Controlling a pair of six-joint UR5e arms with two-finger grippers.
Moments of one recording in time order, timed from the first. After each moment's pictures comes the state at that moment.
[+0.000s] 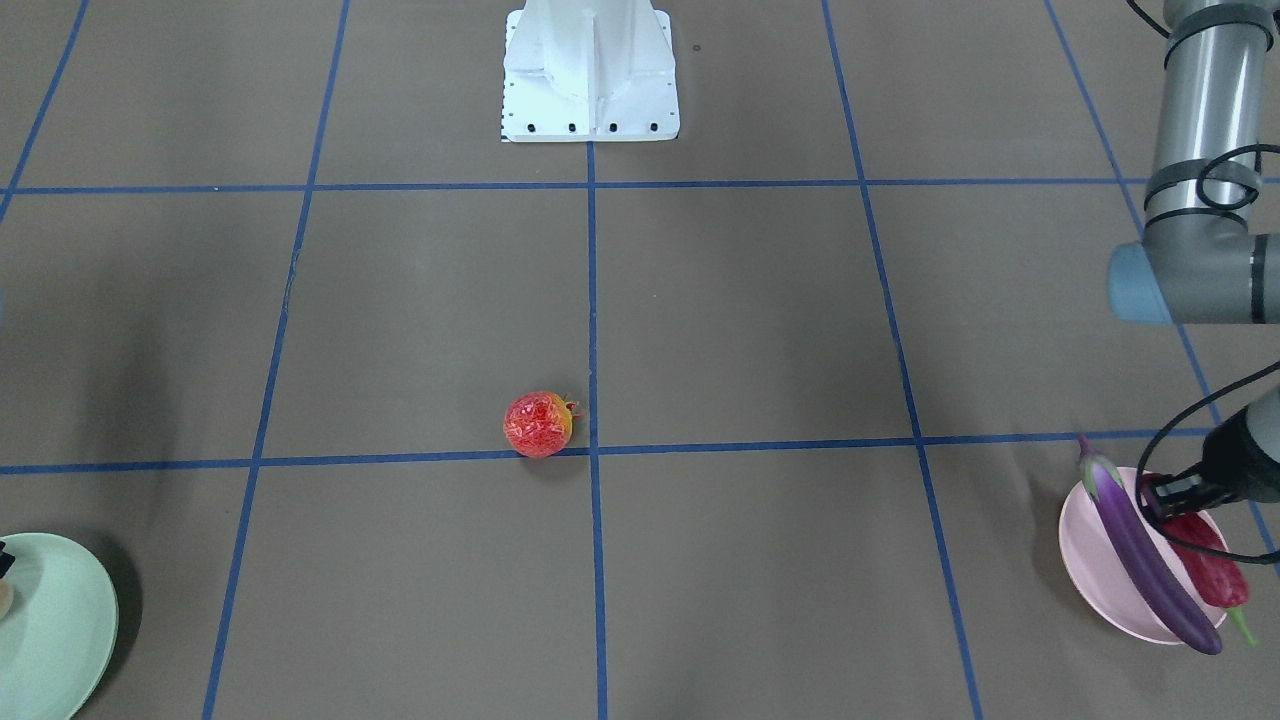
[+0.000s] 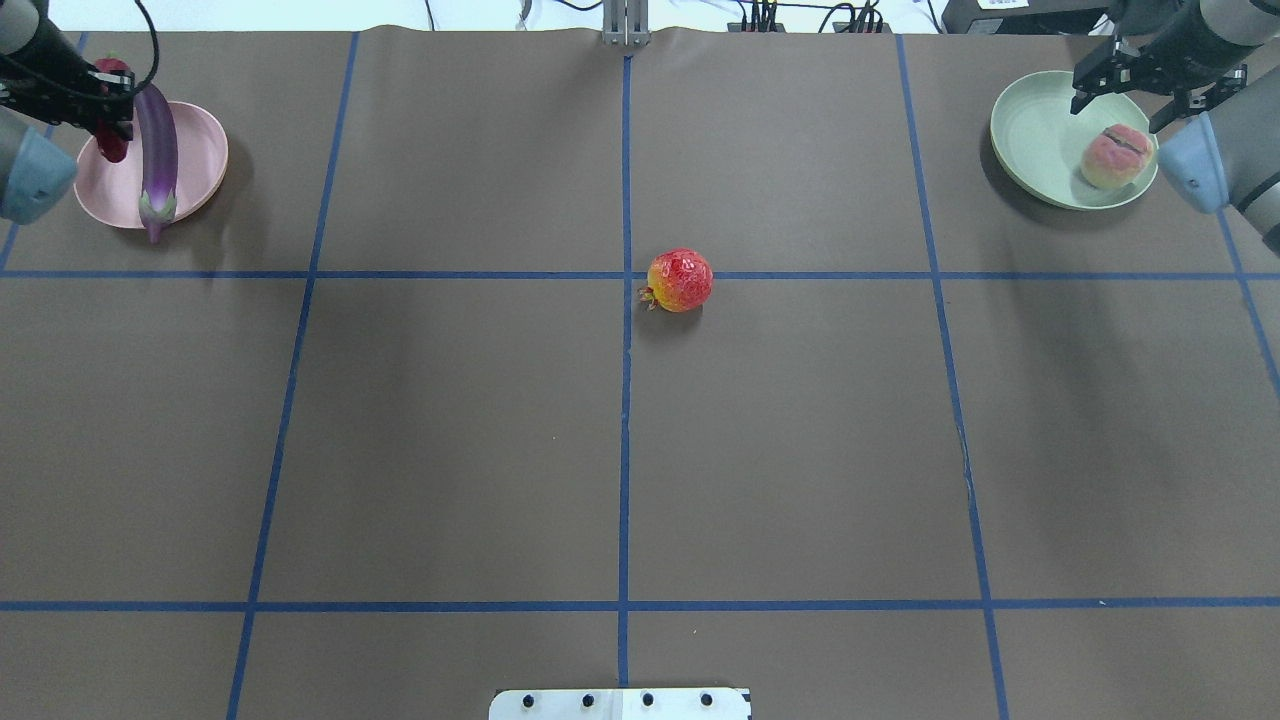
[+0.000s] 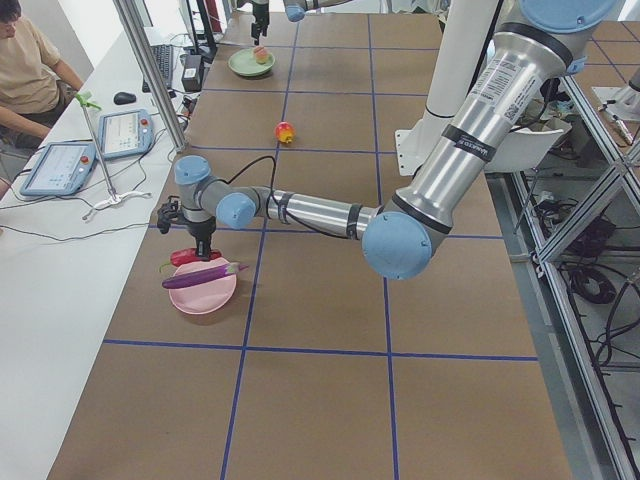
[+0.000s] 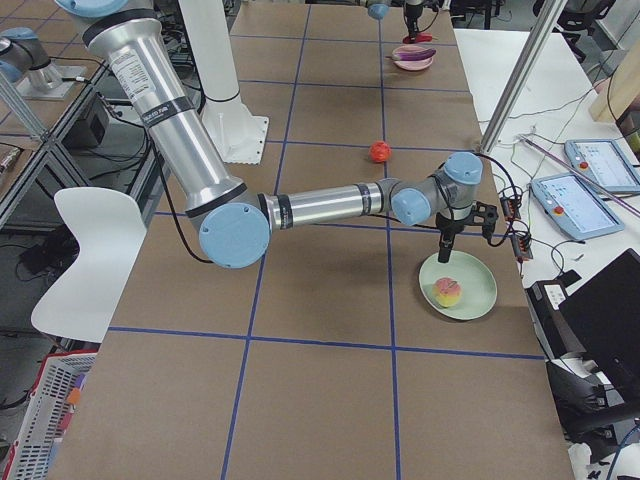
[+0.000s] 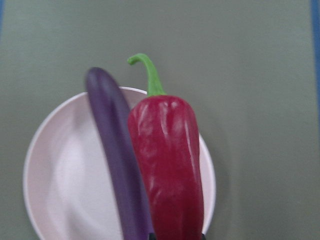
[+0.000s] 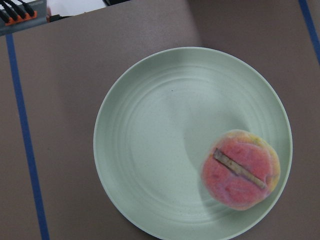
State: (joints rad) left arm -1.24 -2.09 -1.15 -1.86 -2.15 -0.68; right arm 1.26 -1.08 1.24 -1.26 2.22 0.80
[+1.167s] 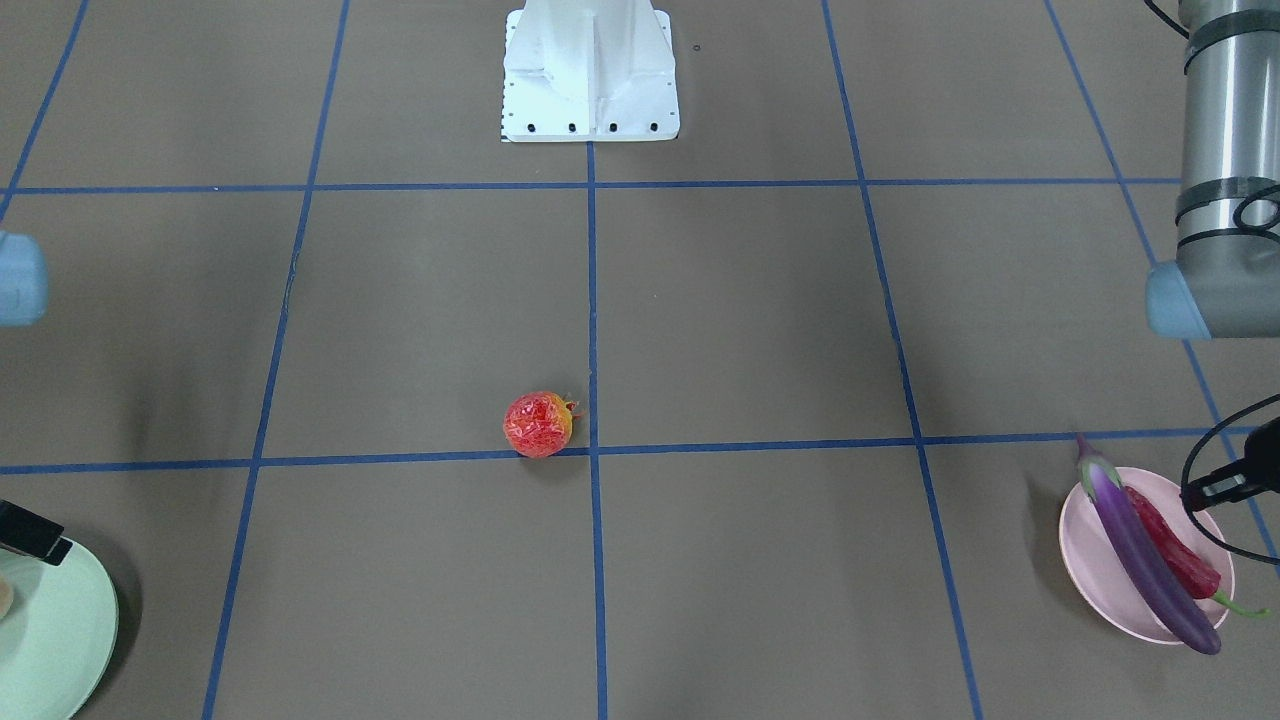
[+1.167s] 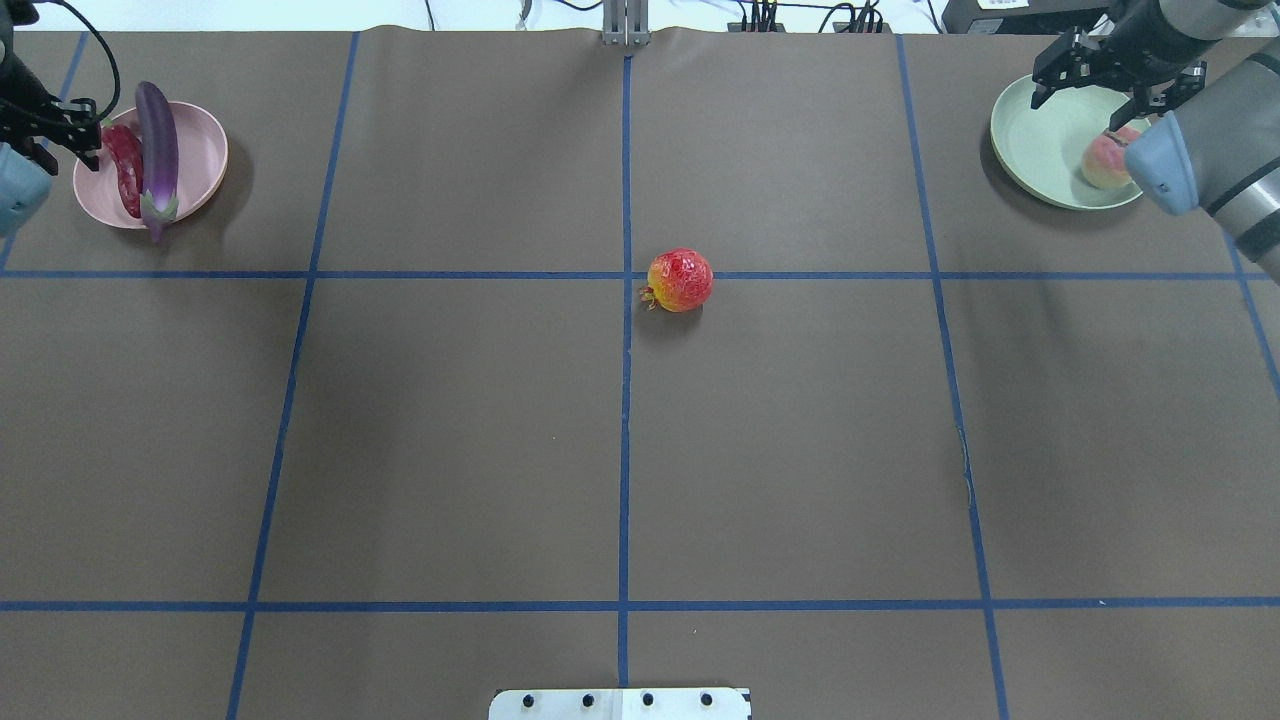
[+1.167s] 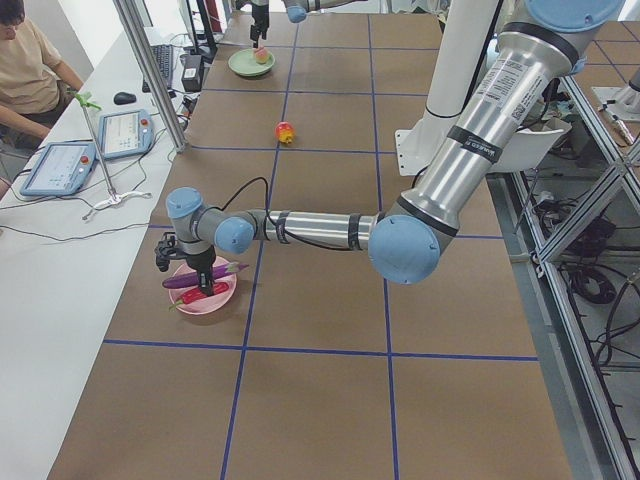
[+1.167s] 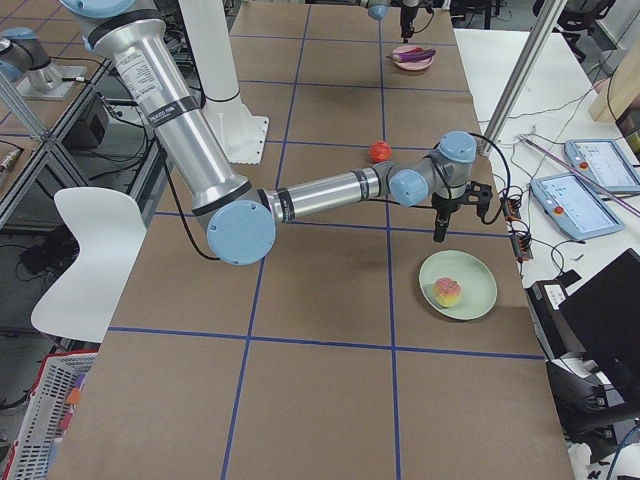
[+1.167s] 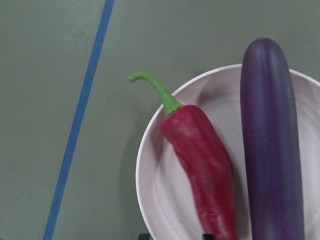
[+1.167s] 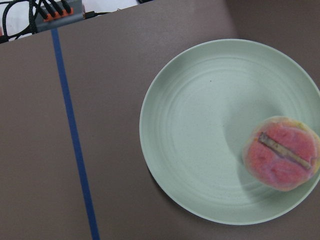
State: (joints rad) left arm -1.24 -2.09 -1.06 -1.86 -2.16 -0.68; right arm 1.20 -1.07 1.35 -1.31 2.23 0.94
